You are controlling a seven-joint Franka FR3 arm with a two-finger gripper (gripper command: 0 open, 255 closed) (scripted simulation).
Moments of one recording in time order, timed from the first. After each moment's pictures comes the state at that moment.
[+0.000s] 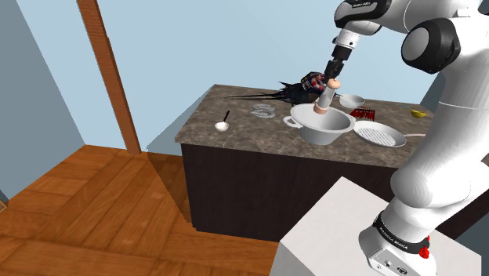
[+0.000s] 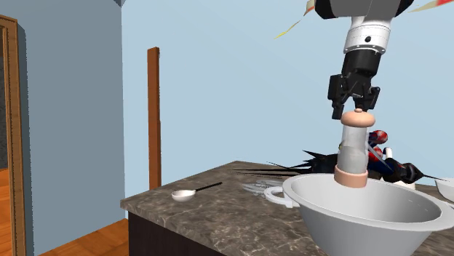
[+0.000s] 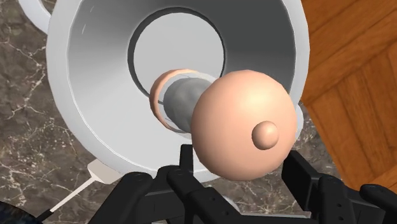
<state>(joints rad) -0.46 0.22 -0.26 -1.49 0.25 1.63 -0.78</state>
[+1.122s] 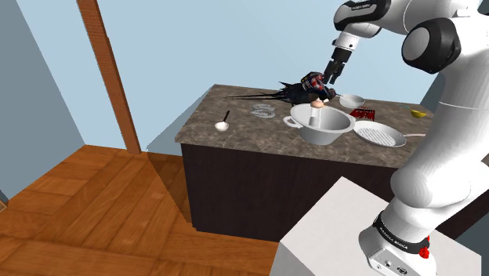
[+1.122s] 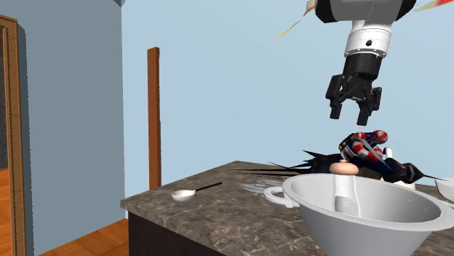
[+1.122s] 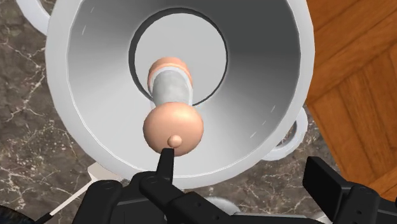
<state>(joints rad) -0.46 0.22 -0.26 -1.51 0.25 1.65 -0.78</state>
